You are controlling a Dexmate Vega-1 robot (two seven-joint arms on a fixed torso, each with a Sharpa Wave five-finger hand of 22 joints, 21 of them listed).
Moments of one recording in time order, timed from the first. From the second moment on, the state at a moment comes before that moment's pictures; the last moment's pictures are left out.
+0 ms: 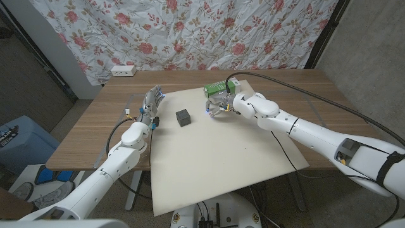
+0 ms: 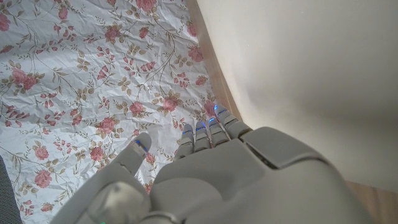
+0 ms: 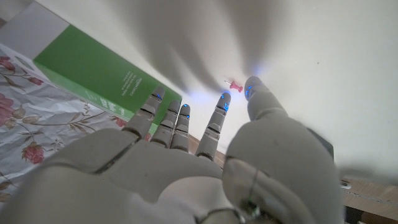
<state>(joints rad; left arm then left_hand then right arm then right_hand) 0.97 0.54 0.33 -1.45 -0.58 -0.26 0.21 0.01 0.07 0.73 0.12 0.19 0.05 0.02 0.18 0.17 0.03 0.01 0.19 0.17 0.02 0.01 0.18 0.17 0.13 0.00 0.20 0.17 -0.39 -0.55 -1.02 -1.54 -0.85 -0.12 0.35 0.83 -0.02 0.48 -0.18 0.22 0.56 -0.22 0.53 0.28 0.23 0.01 0.28 0.28 0.15 -0.01 0.34 0.31 0.34 0.04 0.22 0.17</state>
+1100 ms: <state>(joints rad) 0.96 0.53 0.33 -1.45 -0.58 -0.25 0.20 0.01 0.07 0.73 0.11 0.19 0.05 0.02 0.18 0.17 0.03 0.01 0.19 0.17 0.02 0.01 0.18 0.17 0.13 0.00 0.20 0.17 -0.40 -0.56 -1.02 -1.47 -0.86 -0.03 0.20 0.90 -0.04 0.44 -0.18 0.18 0.74 -0.22 0.63 0.30 0.32 -0.04 0.31 0.29 0.23 -0.04 0.40 0.34 0.44 -0.01 0.23 0.17</state>
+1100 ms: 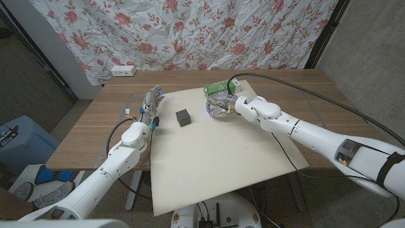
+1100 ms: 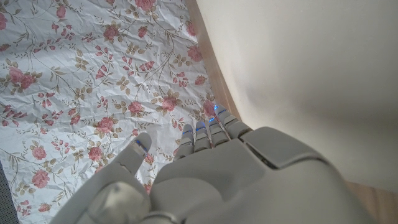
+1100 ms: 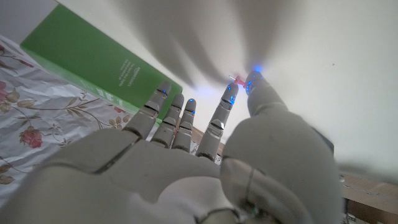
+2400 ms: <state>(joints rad) 0.95 0.53 0.33 -1.44 -0.58 -0.25 0.21 0.01 0.07 0.73 0.11 0.19 0.05 0.02 0.18 0.17 0.03 0.01 0.19 0.17 0.02 0.01 0.18 0.17 0.13 0.00 0.20 0.17 -0.39 -0.54 -1.03 -1.39 -0.87 0.02 0.05 0.98 -0.02 0.42 -0.17 0.18 0.88 -0.23 0.72 0.33 0.38 -0.07 0.32 0.30 0.27 -0.04 0.45 0.38 0.48 -0.04 0.23 0.17</state>
